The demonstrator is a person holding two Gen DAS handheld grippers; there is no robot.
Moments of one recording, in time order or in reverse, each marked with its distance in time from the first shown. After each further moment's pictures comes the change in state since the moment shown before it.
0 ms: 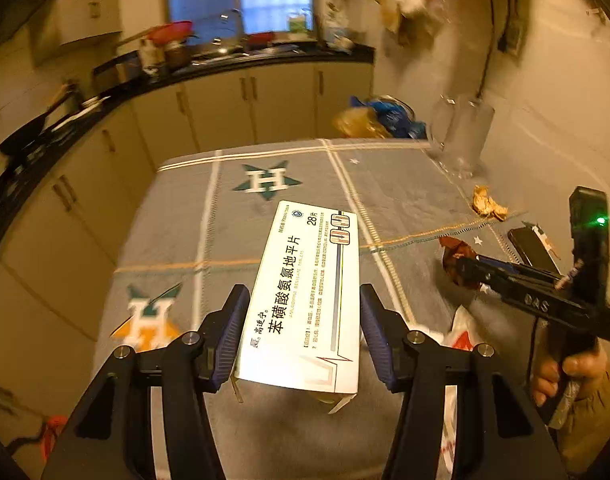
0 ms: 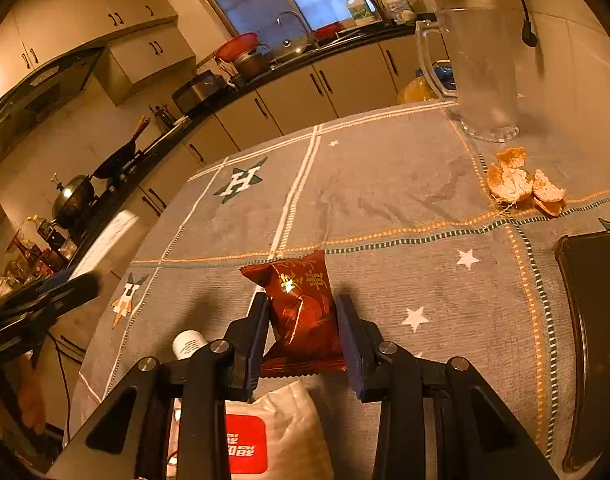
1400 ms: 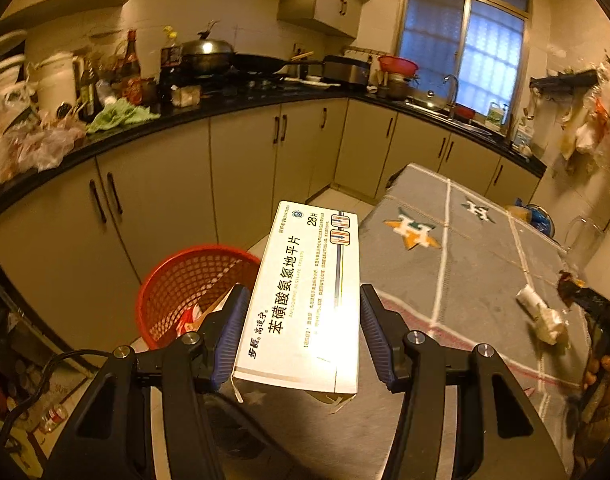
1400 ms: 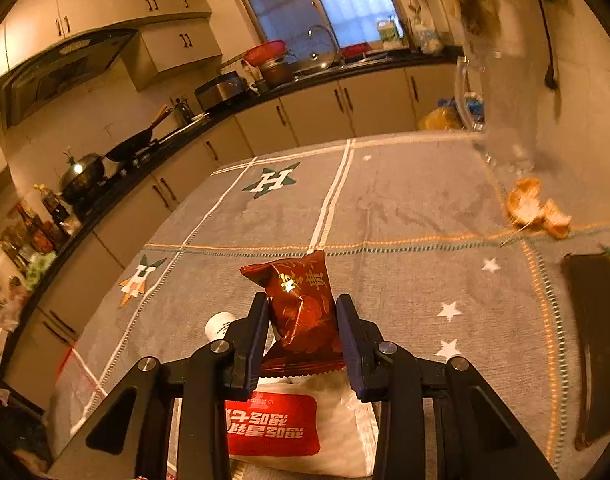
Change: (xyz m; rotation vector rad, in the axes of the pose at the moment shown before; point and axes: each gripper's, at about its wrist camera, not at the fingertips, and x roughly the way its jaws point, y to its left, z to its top) left arm -0.188 0.151 -0.227 -0.581 -0.165 0.423; right arm -0.013 0.047 -0.019 -0.141 -0.057 -0.040
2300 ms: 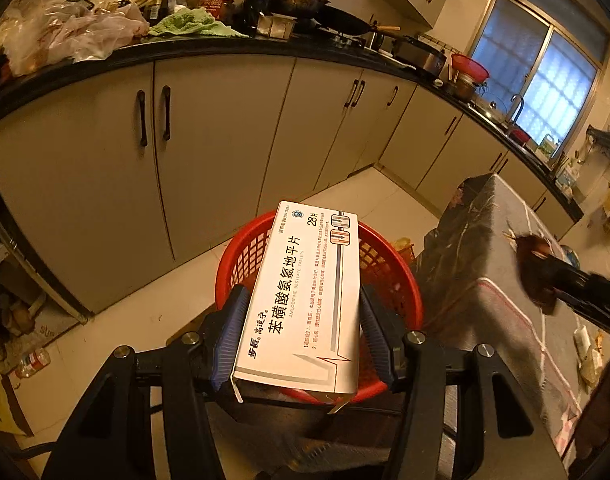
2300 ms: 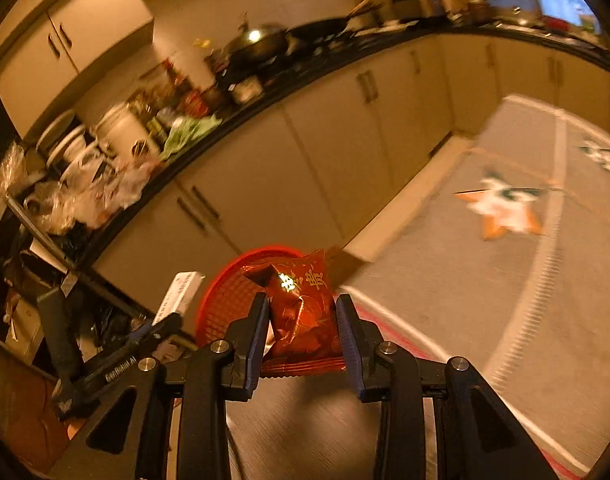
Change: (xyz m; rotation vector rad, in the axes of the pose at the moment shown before) left arm 0.090 0.161 -0.009 -0.226 0.131 0.033; right arm 0.078 0.367 -0.080 -0.324 0.365 0.488
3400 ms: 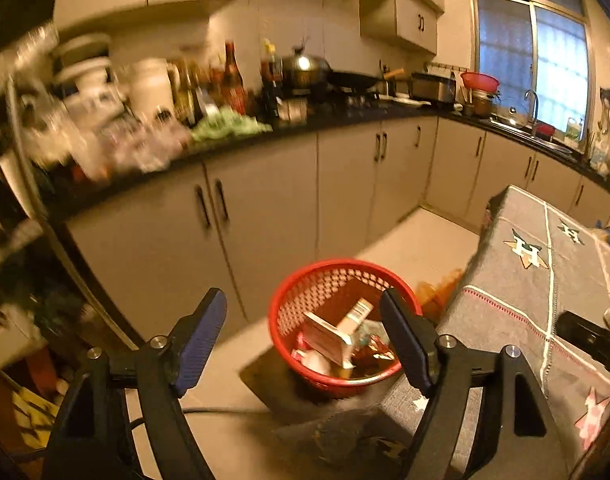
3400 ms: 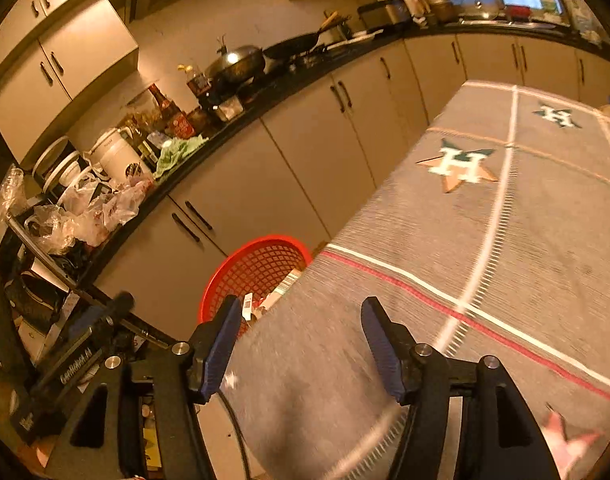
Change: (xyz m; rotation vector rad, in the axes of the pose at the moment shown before) left arm -0.120 -0.081 -0.027 0.177 -0.269 0.297; right arm -0.093 -0.017 -0.069 0.092 -0.141 -0.066
